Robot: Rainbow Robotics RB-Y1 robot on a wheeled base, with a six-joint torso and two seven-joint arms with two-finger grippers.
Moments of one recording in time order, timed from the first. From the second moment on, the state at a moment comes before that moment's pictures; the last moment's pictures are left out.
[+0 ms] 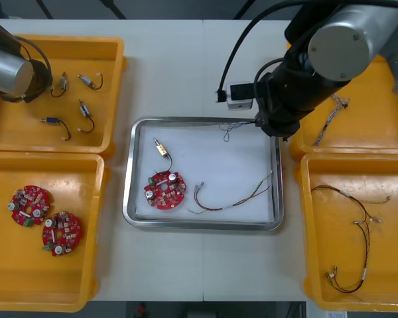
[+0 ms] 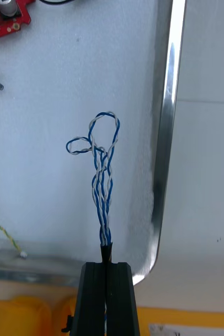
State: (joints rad) right arm -1.02 -0.79 0.67 -1.65 -1.12 1.45 2.33; left arm -1.05 0.81 -0.73 -0.69 0.71 0.74 -0.64
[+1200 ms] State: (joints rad) right arm -1.02 -0.64 0.95 -1.55 -0.87 1.27 2.23; left arm -1.08 0.80 -0.85 -0.67 0.74 0.71 -0.64
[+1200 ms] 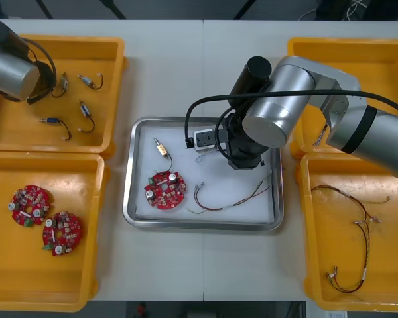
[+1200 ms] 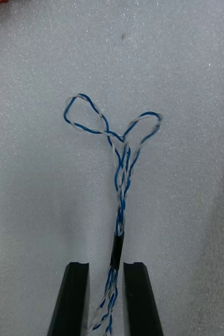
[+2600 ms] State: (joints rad) right arm -1.02 -0.71 0.37 -1.63 -0.96 1.86 1.76; left arm -1.10 0.90 -0.39 -1.15 0.92 1.58 -0.74
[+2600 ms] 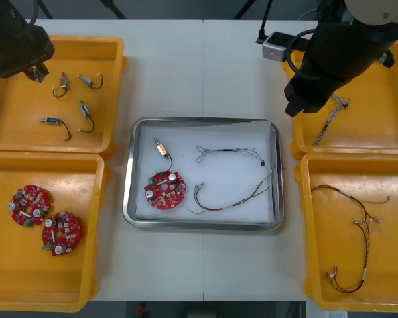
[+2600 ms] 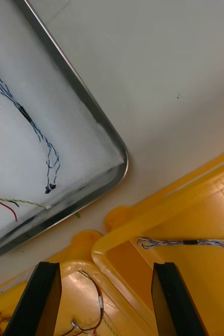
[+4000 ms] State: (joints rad) right arm -0.38 -0.89 -0.14 -2.01 -0.92 1.92 1.17; left arm -0.76 0.48 -0.42 -1.82 0.56 1.66 -0.32
